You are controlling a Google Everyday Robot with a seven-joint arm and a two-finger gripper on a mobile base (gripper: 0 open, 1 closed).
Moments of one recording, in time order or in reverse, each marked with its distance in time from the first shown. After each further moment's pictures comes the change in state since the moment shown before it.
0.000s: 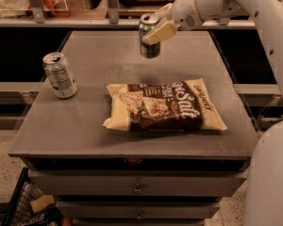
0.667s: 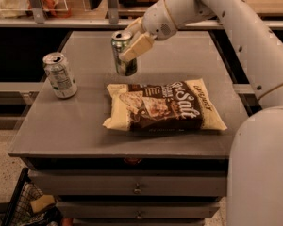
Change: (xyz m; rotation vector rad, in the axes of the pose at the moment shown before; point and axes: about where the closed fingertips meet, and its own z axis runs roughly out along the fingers) arm -0.028 0.076 0.056 -0.302 -0.023 -0.059
